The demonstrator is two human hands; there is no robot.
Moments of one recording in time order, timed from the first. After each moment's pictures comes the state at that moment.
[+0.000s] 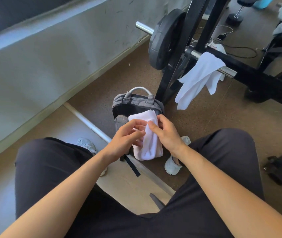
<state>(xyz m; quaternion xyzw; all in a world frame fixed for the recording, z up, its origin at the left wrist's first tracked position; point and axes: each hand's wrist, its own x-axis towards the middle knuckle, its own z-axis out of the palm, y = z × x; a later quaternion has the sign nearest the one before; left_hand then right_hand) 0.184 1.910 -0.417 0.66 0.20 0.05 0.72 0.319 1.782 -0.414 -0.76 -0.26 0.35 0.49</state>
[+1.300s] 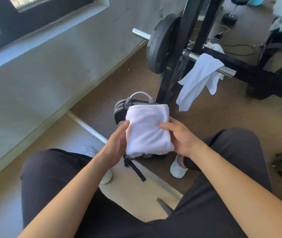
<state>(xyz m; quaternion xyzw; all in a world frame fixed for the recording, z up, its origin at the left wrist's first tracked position) 0.180 1.932 -0.417 0.51 0.32 0.00 0.80 0.343 1.773 -0.399 -0.51 -0.08 0.56 0.65</state>
